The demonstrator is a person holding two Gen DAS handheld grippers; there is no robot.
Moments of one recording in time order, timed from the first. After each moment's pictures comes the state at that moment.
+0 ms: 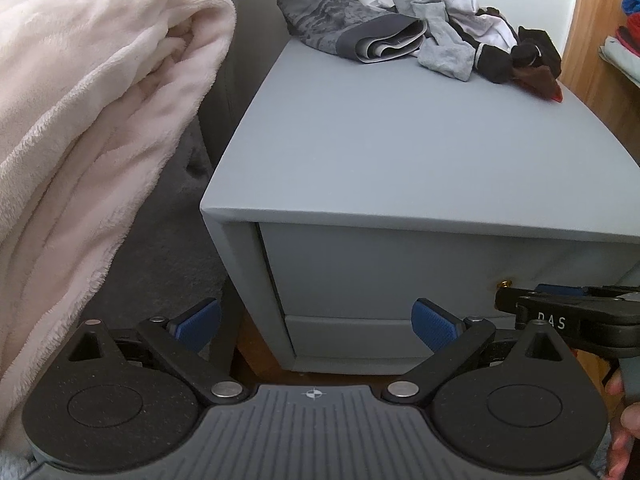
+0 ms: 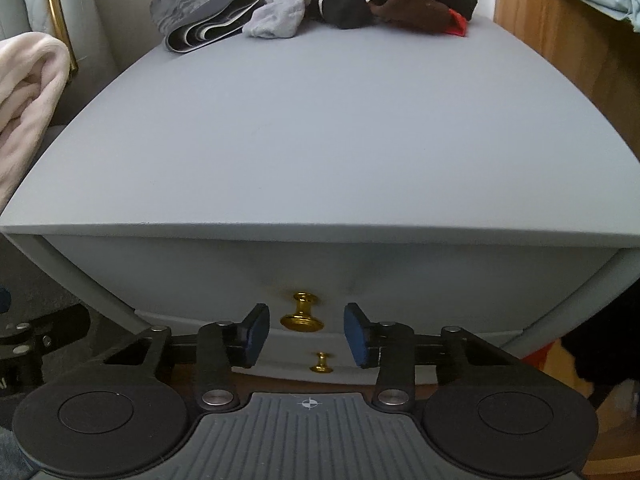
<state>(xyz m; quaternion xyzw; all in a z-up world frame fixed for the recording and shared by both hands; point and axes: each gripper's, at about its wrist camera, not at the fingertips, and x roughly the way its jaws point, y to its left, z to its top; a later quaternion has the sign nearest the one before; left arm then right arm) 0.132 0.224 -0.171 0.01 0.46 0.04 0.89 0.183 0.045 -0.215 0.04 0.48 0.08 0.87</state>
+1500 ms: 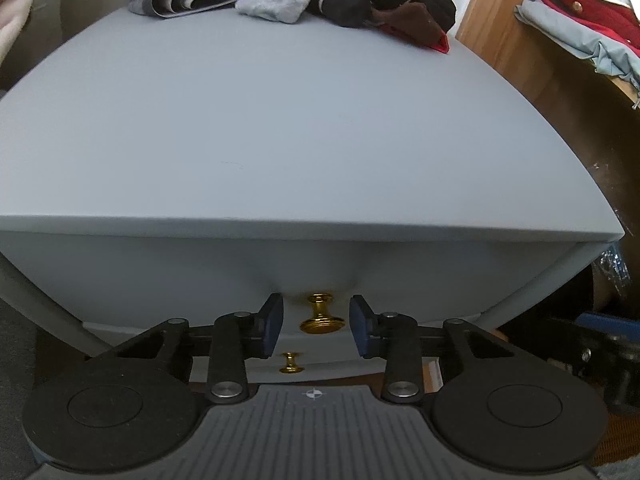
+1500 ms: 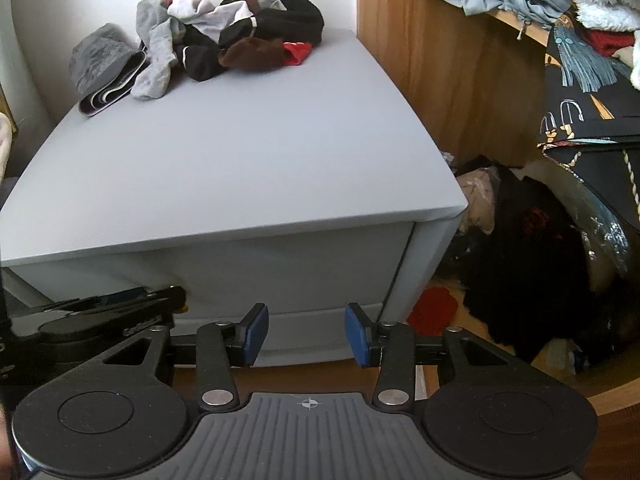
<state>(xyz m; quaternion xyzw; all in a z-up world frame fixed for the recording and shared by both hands) 0.174 0.115 -0.214 -0.04 0.48 -0.09 0.87 0.135 -0.055 -0.156 0.06 0.47 -0.01 0.88</state>
